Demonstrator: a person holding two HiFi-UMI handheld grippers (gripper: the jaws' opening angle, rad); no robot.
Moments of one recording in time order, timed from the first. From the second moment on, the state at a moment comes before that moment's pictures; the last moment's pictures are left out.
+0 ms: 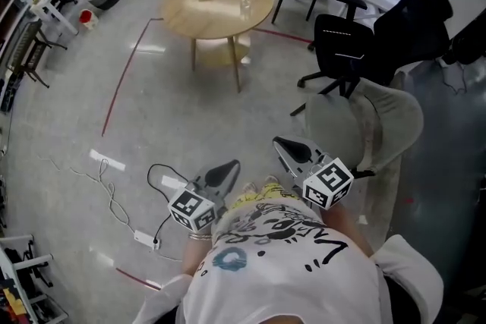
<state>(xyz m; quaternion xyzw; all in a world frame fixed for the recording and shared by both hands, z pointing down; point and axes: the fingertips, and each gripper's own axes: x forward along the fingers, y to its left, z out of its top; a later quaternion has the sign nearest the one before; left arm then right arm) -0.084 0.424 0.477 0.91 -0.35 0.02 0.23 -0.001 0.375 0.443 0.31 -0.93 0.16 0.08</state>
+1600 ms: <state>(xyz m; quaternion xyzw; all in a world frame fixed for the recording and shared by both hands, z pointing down) -0.030 0.205 0.463 0.91 -0.34 0.03 0.22 0.056 0.151 0.449 0.33 -0.93 0.17 0.08</state>
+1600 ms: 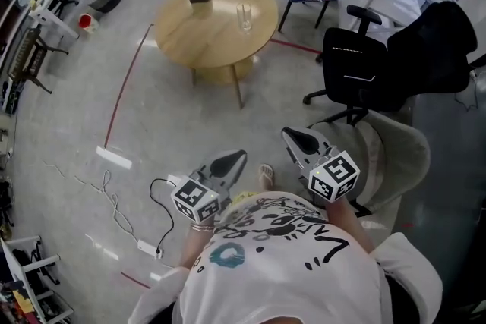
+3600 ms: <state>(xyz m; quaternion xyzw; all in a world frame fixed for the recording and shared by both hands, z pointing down) 0.001 -0.012 0.471 0.92 -0.32 0.06 0.22 0.103 -0.048 0.482 0.37 -0.90 0.22 0.08</state>
